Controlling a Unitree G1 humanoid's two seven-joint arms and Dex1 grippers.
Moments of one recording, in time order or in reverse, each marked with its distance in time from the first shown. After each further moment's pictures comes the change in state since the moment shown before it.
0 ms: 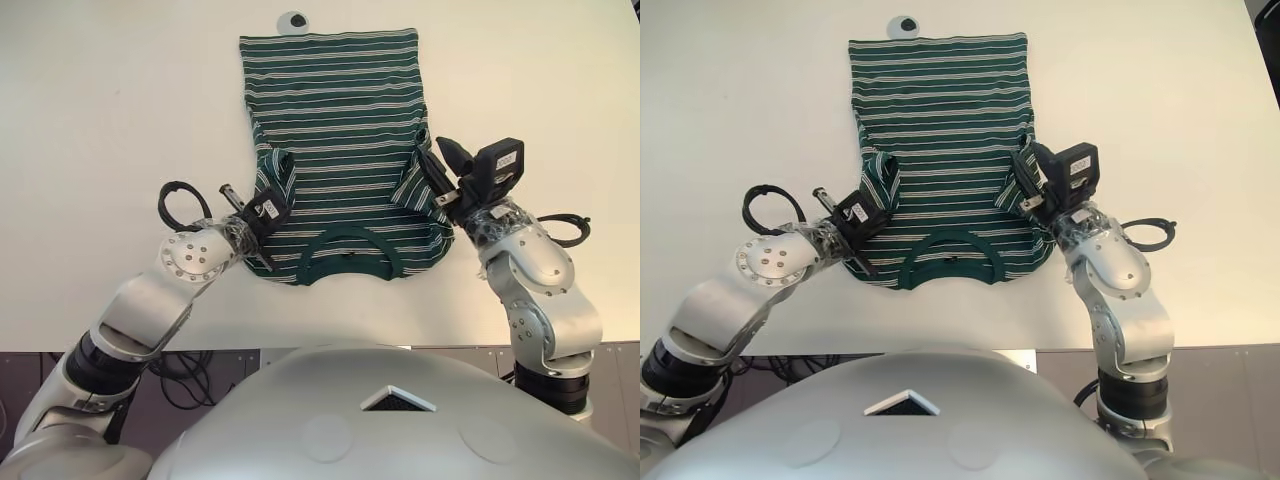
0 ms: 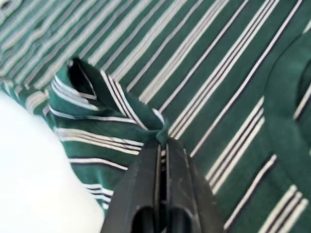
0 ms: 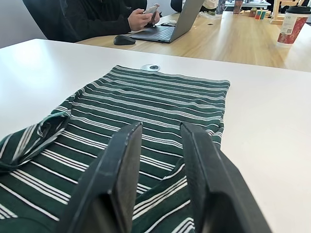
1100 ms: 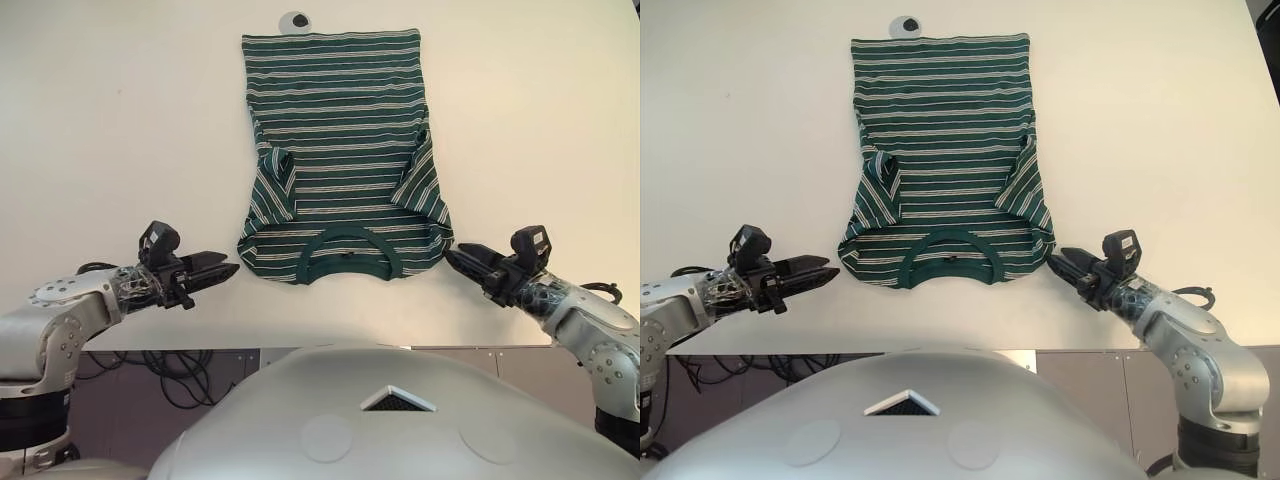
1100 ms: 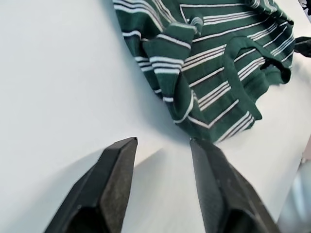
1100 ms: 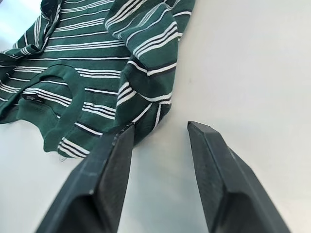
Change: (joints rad) left arm 0.387 0.029 0.657 0.264 -0.495 -0.044 -0.575; right arm 0.295 -0.262 -0.329 0.110 0.434 0.295 0.322
